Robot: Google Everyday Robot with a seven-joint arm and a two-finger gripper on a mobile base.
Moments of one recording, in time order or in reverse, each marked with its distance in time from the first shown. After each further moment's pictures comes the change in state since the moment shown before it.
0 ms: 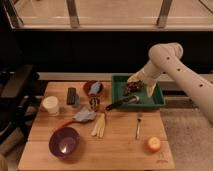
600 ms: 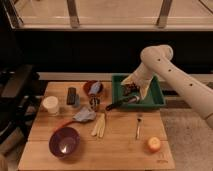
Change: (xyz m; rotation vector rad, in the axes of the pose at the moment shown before) arm -0.027 -0.021 0.036 -0.030 -0.056 -0.026
